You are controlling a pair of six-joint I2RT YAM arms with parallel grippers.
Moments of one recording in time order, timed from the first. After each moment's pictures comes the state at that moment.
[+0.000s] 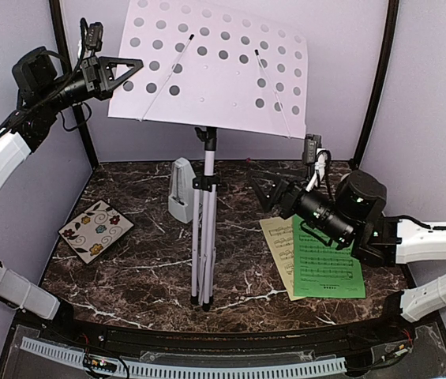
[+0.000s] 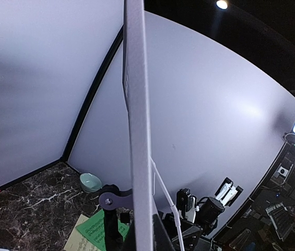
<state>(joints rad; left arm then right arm) -0.30 1.35 1.62 -0.01 0.90 -0.69 1.09 1.13 0.73 0.53 0.24 0.40</state>
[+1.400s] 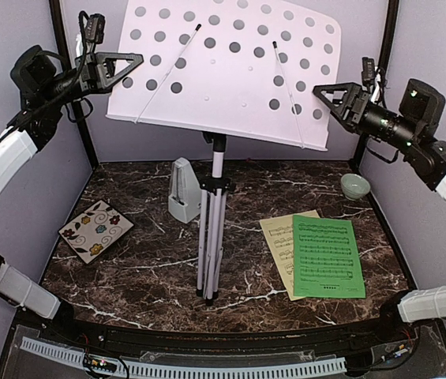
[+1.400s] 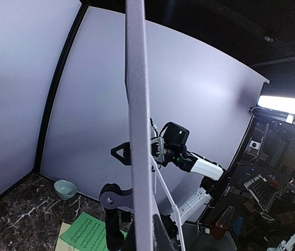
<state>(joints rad) -0.31 1.38 1.62 0.23 1.09 -0.78 0.43 1.08 1.26 -0.10 -0.40 0.61</state>
